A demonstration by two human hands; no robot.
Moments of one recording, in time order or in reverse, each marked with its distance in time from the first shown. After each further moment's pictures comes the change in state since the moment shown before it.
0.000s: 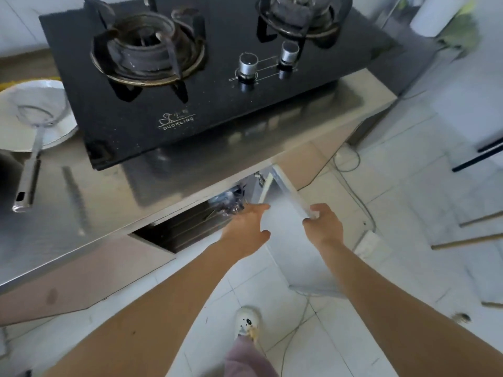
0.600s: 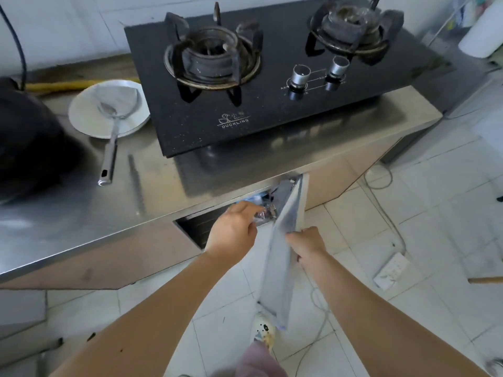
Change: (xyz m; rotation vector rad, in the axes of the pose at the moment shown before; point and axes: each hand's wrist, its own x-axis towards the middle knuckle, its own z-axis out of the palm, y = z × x) left_hand -0.071 -0.053 -0.045 0.072 0.410 0.073; right_hand -0.055 -0.042 0.073 0.206 -0.263 0.173
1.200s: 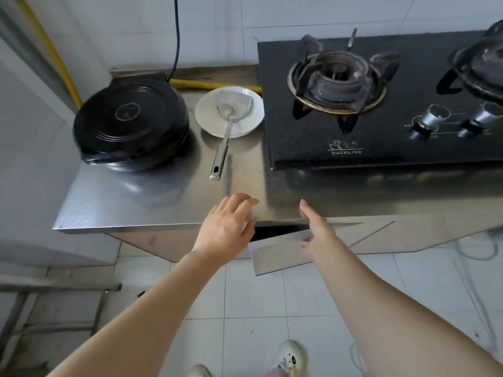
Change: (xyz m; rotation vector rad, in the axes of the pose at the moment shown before) left_hand -0.049 -0.105 -0.097 0.272 0.290 -0.118; right_hand -0.014 -0.105 0.118 0.380 -0.368 0.180
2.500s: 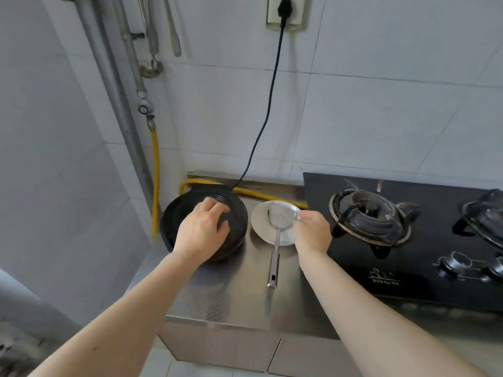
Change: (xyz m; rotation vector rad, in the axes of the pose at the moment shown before) left_hand 0.067 -0.113 -0.192 0.122 0.361 -0.205; right_hand -0.174 -0.109 0.171 -0.391 0.165 -0.983
